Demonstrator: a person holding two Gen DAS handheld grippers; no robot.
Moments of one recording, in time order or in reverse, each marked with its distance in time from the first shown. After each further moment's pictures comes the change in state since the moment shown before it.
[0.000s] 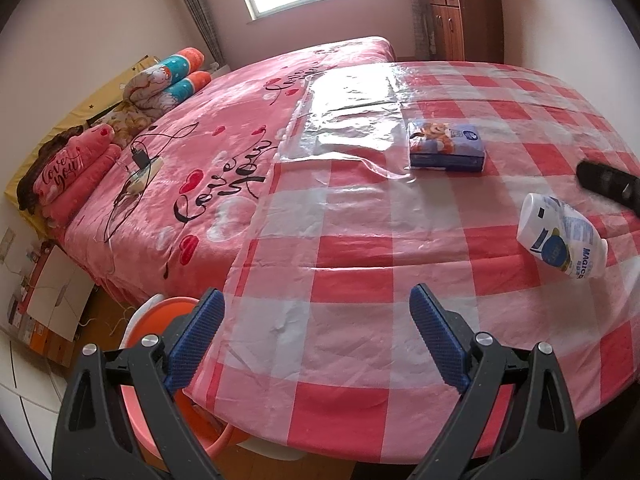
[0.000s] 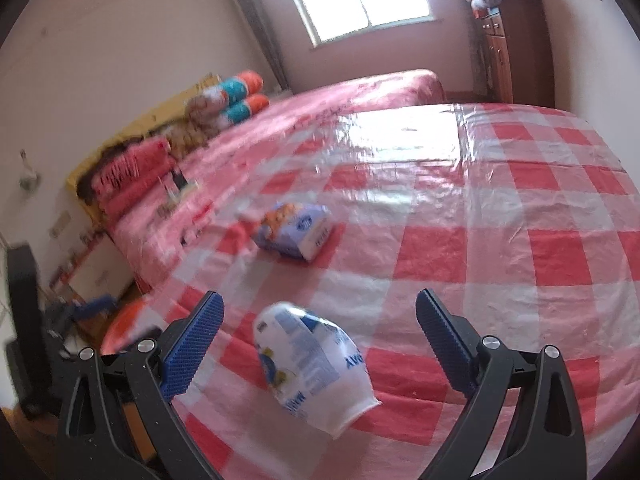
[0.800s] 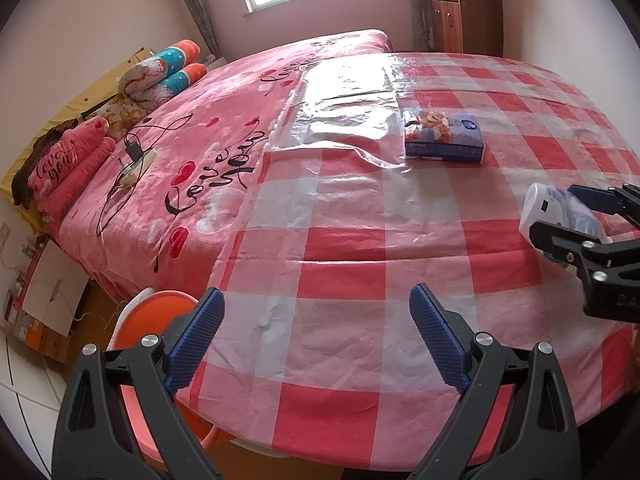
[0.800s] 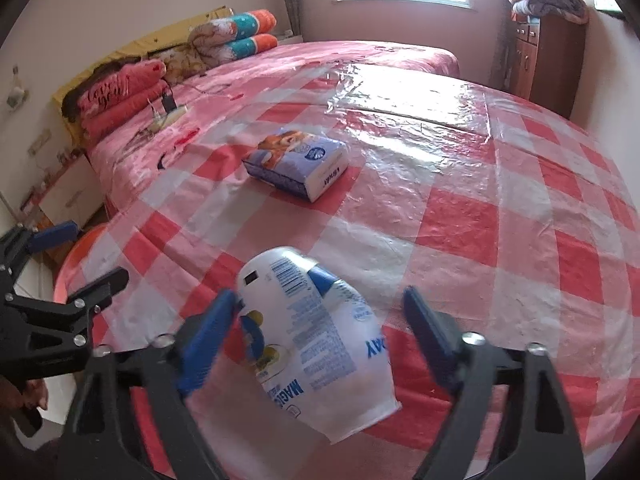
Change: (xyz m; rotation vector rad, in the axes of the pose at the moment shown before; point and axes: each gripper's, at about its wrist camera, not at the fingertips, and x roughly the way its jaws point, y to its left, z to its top) left arm 0.012 -0.005 -0.001 -0.005 0.027 -0.019; right arm 0.041 0.027 -0.017 -0.194 0.173 -0.099
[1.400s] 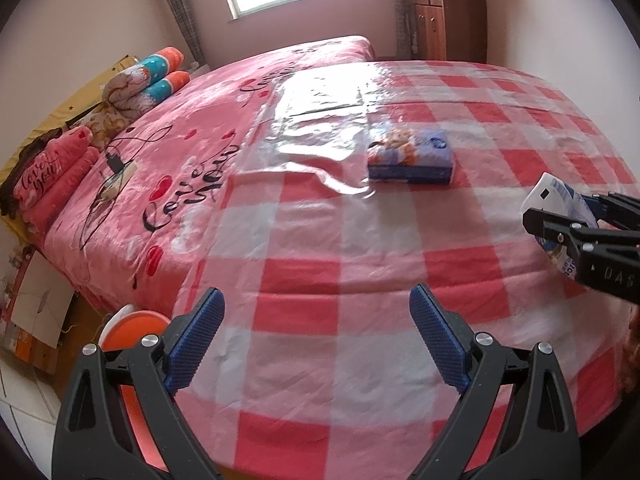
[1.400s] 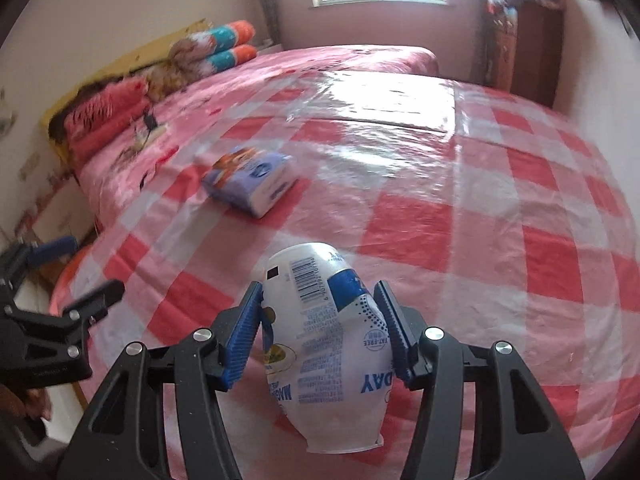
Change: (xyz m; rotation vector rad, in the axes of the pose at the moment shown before) left arm 0.003 -0.025 0.022 0.014 -0.025 -0.069; right arm -0.005 -0.046 0.004 0.109 -0.038 -0.004
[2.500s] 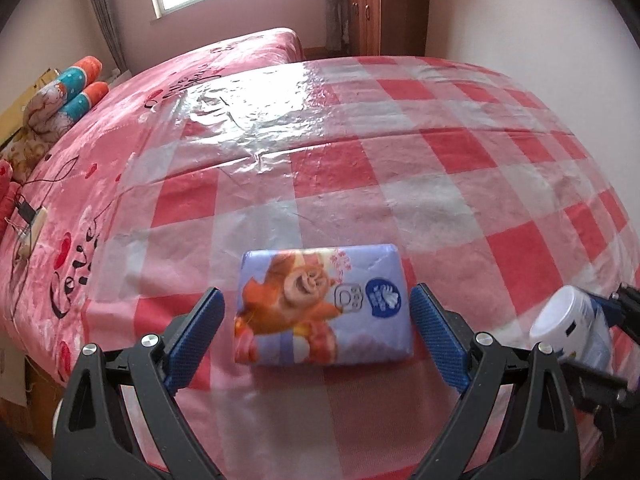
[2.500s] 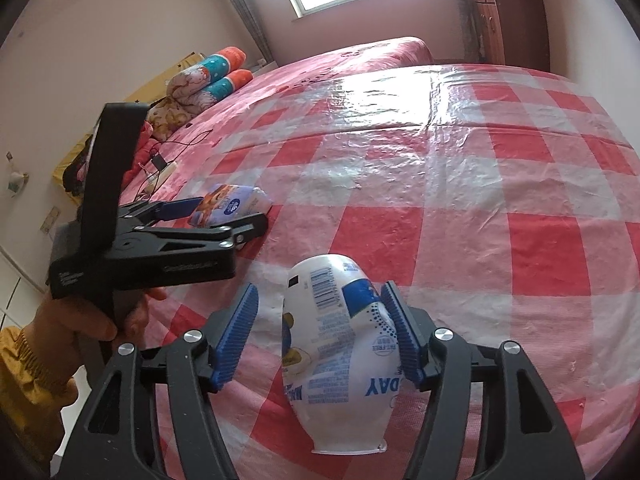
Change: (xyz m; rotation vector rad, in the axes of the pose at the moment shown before) left arm 0.098 -0.056 0.099 0.099 0.037 -0.241; right arm -0.003 -0.037 0.008 0.135 -0.025 0.120
